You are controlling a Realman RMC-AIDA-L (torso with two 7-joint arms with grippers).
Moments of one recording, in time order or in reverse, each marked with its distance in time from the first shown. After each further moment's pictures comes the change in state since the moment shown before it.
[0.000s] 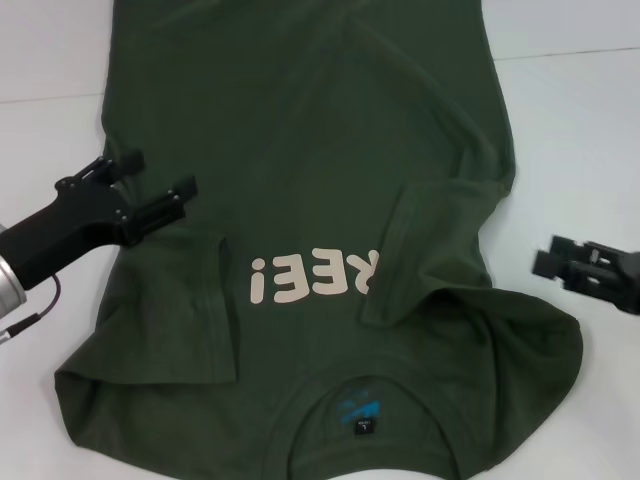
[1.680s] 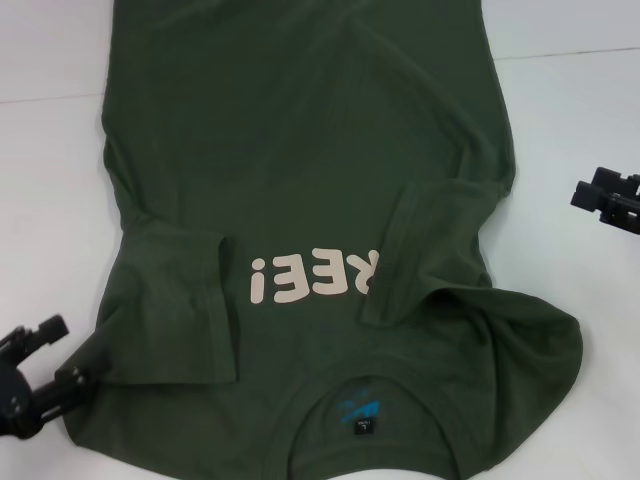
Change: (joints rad) left arm 0.300 0.081 -0.054 0.027 0.084 0.308 0.003; right arm 0.044 0.002 0.131 -0.112 -0.004 -0.012 -0.022
